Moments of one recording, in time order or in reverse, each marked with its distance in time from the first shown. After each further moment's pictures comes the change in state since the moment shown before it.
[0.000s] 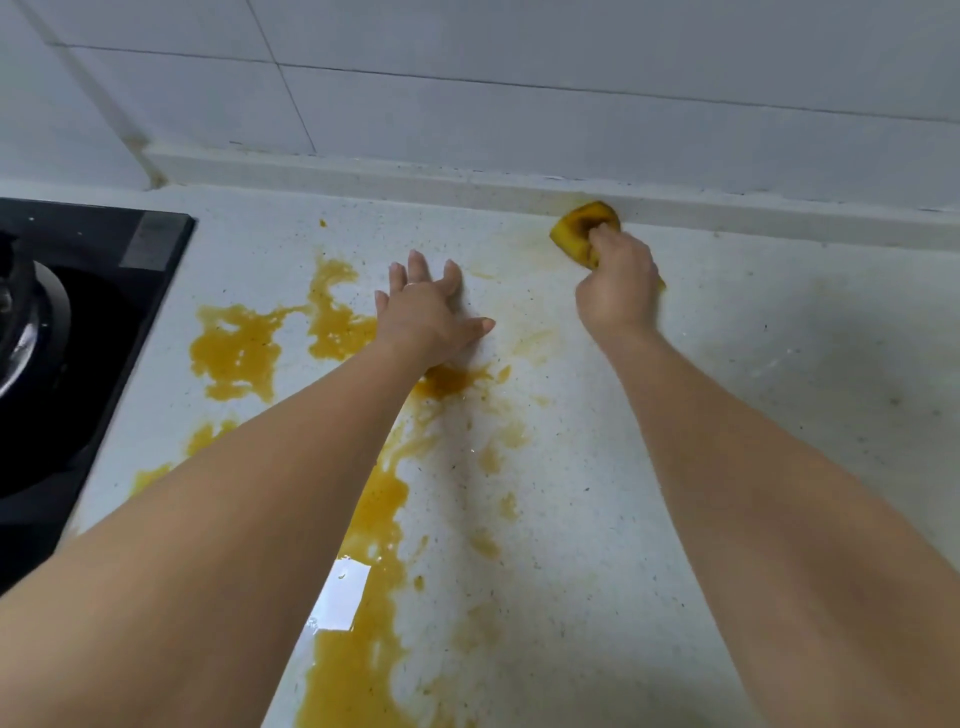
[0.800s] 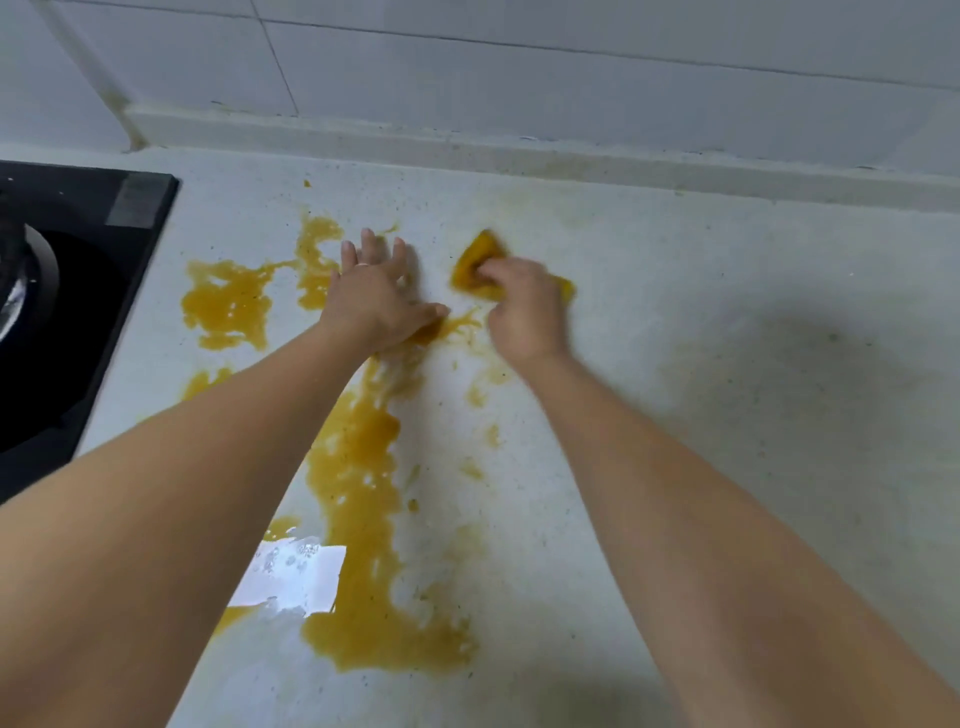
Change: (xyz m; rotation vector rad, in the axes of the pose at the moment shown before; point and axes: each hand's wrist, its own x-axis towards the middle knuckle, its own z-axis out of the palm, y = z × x) left_hand -0.043 -0.030 -0.002 -0.015 0.036 0.020; right_hand -0.088 -0.044 0.000 0.267 -0.119 -0.178
